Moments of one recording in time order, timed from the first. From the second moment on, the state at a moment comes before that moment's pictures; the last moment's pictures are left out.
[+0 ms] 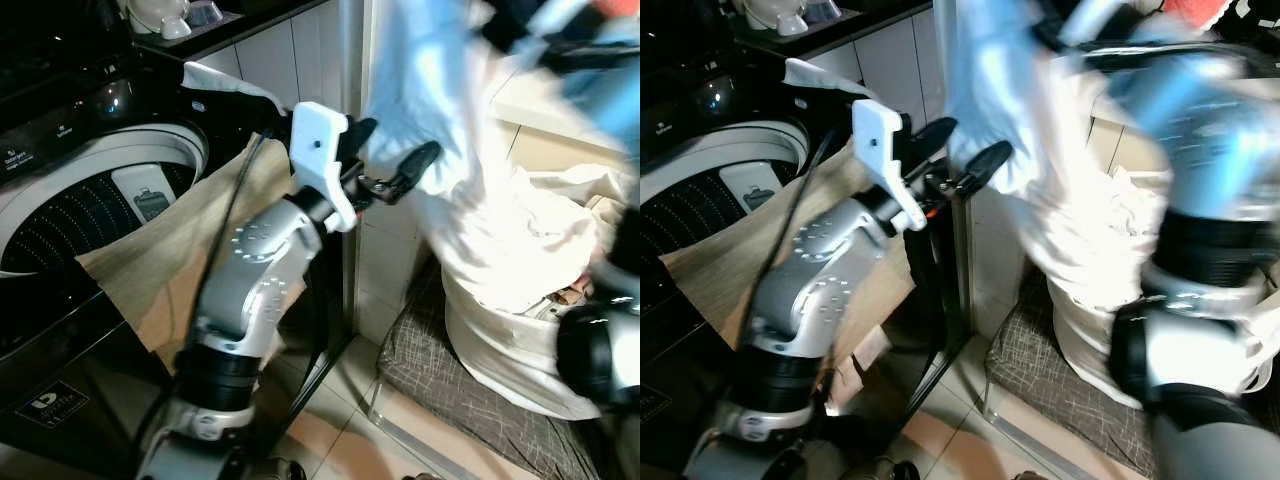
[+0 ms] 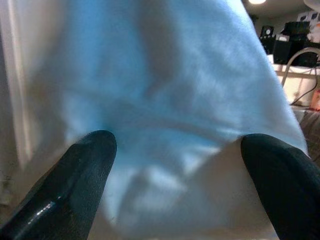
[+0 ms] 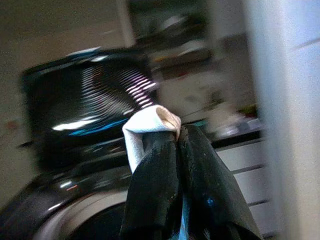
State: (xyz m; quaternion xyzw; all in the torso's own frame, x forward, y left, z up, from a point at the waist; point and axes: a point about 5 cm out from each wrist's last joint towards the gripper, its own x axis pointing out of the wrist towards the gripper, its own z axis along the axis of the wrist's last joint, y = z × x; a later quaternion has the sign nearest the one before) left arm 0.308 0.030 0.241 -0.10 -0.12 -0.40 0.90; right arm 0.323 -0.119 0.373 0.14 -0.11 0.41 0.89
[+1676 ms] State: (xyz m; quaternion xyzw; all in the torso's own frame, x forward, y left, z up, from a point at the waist) left arm 0.346 0.068 0.241 -0.07 -0.10 -0.23 0.97; right arm 0.309 -0.123 0.371 0.15 -0.10 0.40 0.90
